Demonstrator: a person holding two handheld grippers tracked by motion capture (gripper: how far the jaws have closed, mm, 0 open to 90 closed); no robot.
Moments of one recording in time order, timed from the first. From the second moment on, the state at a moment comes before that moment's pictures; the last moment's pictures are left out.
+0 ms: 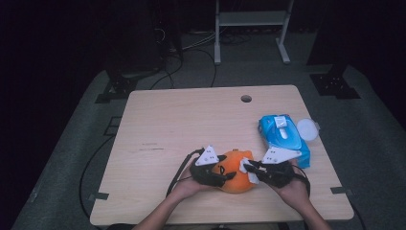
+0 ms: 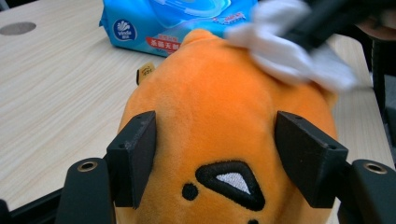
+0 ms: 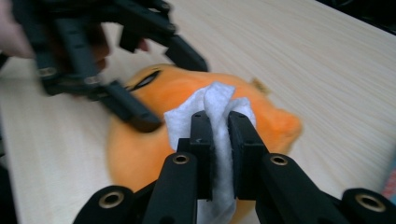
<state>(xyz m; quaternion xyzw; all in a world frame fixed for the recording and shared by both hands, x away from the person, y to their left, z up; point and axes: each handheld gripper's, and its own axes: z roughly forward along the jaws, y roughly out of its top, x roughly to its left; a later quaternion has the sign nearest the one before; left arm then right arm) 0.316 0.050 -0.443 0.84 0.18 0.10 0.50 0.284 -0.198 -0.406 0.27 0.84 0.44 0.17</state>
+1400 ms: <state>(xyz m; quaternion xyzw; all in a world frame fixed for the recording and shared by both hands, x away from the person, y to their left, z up) 0.310 0.048 -0.433 0.83 0.14 0.14 0.53 0.298 -0.208 -0.408 0.30 0.83 0.44 0.18</state>
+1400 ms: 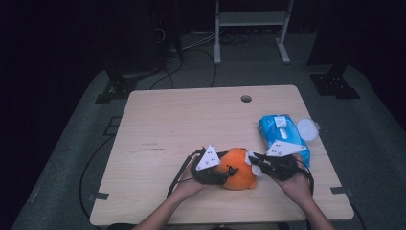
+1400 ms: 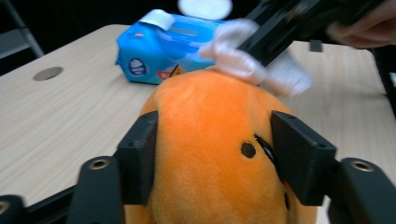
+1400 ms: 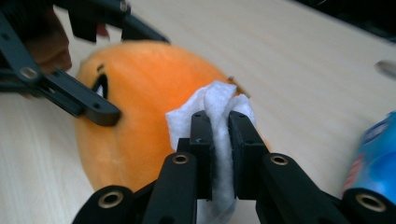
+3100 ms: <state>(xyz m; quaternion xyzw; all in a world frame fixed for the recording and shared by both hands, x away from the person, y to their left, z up) 0.308 0.040 -0.437 0.85 0.14 0.14 0.48 0.280 -0.195 -0.393 0.25 0.83 0.44 0.23</state>
